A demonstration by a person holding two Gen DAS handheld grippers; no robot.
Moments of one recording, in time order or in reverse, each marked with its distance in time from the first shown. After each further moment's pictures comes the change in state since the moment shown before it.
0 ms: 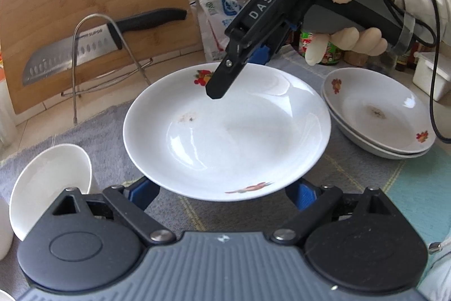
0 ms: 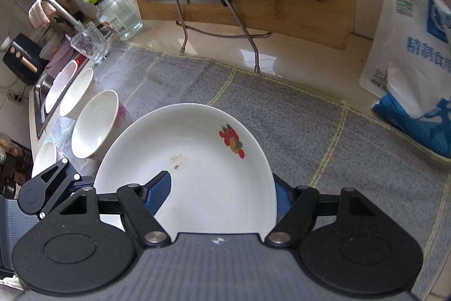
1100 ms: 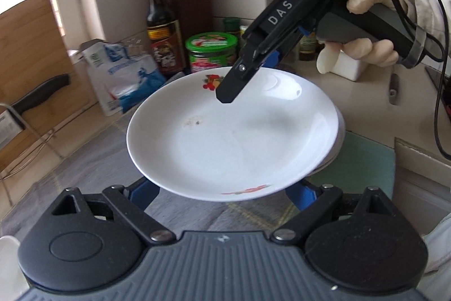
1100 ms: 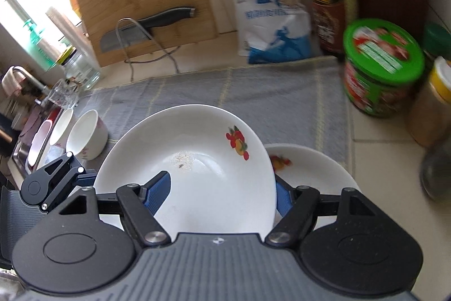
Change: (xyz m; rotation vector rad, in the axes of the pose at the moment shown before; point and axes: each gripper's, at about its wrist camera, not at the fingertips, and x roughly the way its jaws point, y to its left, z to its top) left arm -0.015 -0.085 0.031 0.278 -0.052 -0.268; right arm -0.120 -0.024 -0.143 0.297 -0.222 -0.174
